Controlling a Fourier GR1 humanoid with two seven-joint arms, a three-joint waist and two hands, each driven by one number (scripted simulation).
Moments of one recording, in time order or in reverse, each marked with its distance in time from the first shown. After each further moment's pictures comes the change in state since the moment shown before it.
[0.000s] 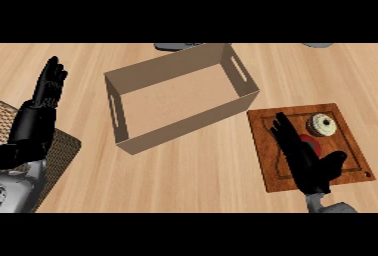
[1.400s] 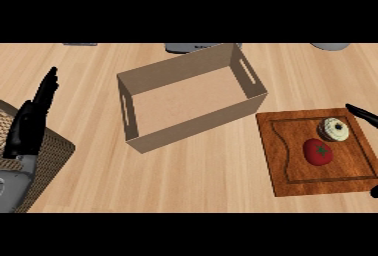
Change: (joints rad) left arm -0.012 0.069 -0.005 0.116 -0.119 0.012 0.250; right arm -0.184 -0.591 -0.068 0.382 0.451 0.500 -0.814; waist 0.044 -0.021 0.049
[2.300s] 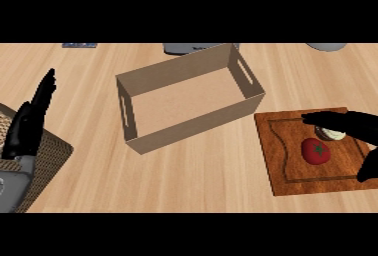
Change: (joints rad) left arm 0.008 -0.012 0.028 0.024 -0.021 -0.021 -0.024; right arm -0.270 0.067 0.278 0.176 0.428 -0.016 0.057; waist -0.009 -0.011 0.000
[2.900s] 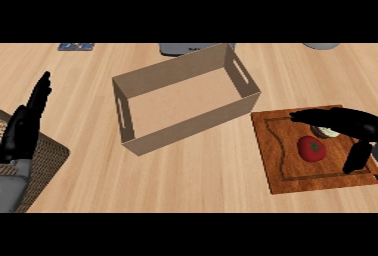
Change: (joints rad) left arm 0.027 -0.006 0.027 -0.007 -0.017 -0.003 -0.008; right arm -0.086 0.092 0.027 0.126 0.081 -0.003 -0.029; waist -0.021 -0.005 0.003
